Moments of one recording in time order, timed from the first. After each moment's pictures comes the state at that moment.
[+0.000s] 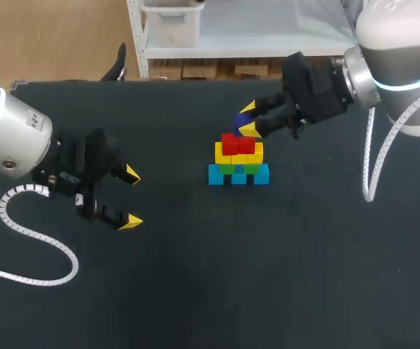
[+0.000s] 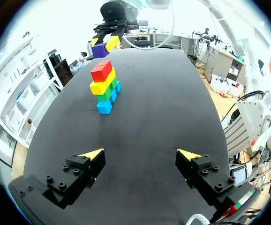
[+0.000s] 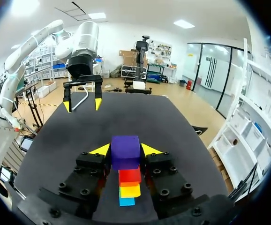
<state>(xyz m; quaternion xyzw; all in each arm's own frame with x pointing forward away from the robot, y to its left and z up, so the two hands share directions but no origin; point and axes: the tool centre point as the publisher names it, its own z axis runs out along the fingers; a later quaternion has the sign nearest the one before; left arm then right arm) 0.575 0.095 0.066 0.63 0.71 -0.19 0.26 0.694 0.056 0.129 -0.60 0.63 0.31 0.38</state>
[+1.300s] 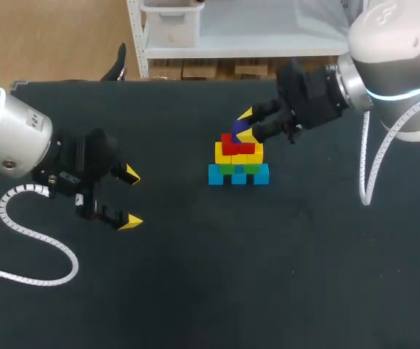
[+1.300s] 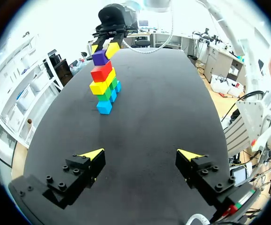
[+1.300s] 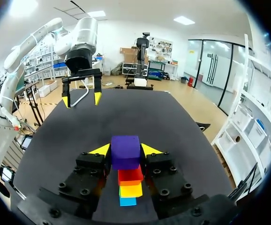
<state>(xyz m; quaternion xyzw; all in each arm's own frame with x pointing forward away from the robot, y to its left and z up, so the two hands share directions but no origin) 0.575 0.095 0.066 0.63 0.71 -0.19 0.26 0.696 0.059 0.112 -0.60 0.63 0.31 0.37</state>
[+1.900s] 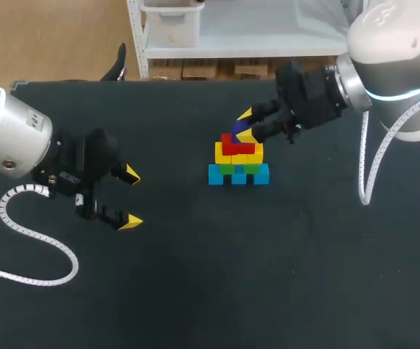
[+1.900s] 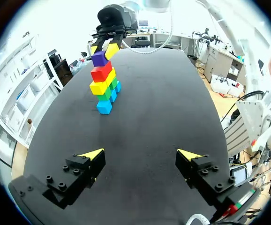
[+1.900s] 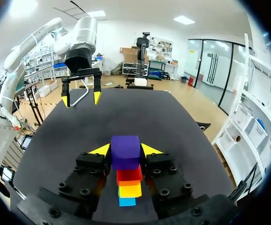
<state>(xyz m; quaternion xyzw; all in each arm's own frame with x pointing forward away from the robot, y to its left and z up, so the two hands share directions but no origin) 0.575 0.095 0.066 0.63 0.71 -0.19 0.26 0.698 0.060 0.110 -0.60 0.63 0.31 0.37</state>
